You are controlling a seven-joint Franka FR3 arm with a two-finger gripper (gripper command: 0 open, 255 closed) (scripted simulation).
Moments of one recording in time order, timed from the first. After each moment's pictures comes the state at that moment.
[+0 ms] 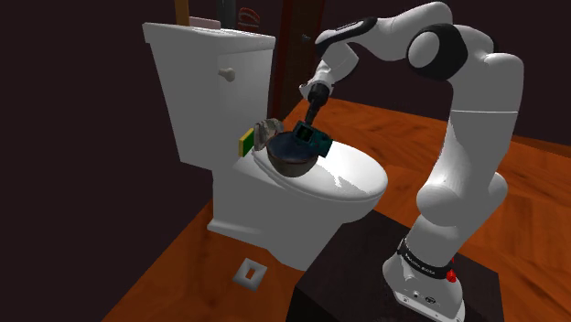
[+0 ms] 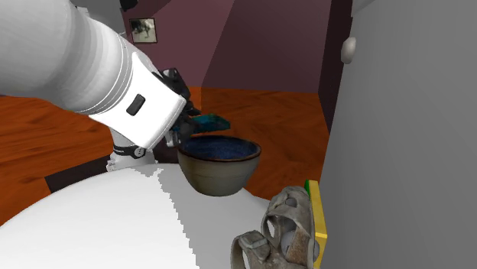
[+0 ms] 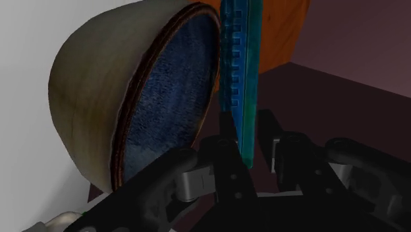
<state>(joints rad) -0.43 0.29 -0.08 -1.69 0.68 1.15 -1.15</state>
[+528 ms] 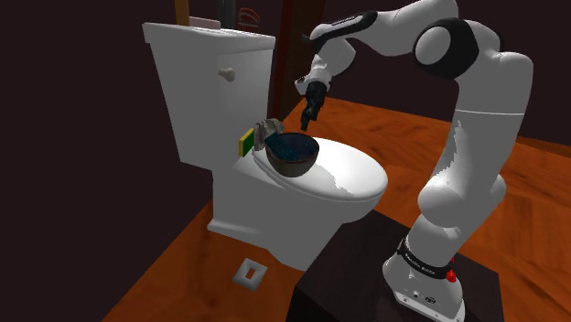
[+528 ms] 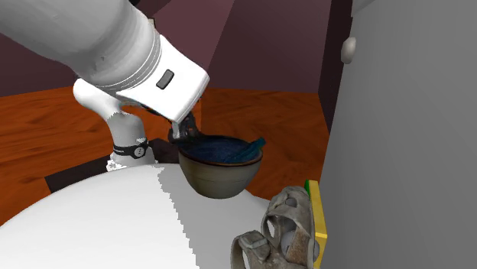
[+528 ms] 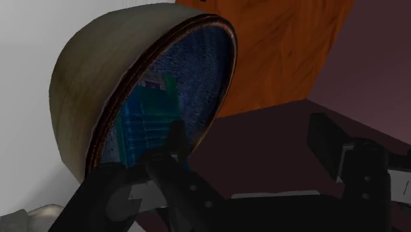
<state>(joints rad) -0.39 0.24 -0.06 -1.71 0.58 1.22 -1.25</state>
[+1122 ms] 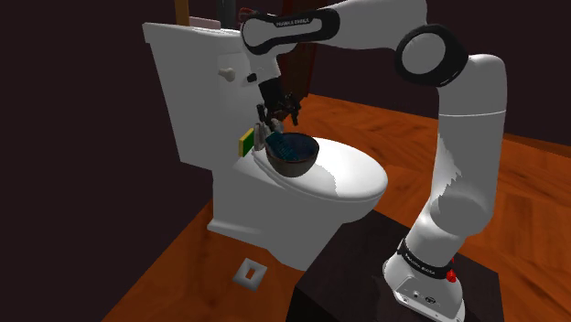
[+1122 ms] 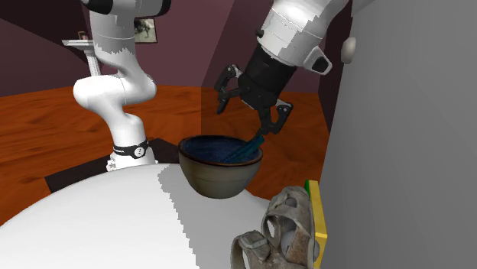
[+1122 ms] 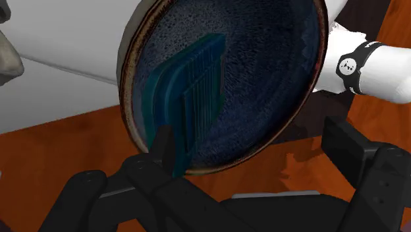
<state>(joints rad) -0.09 0.37 0.16 -1.43 -0.07 1.26 -1.72</state>
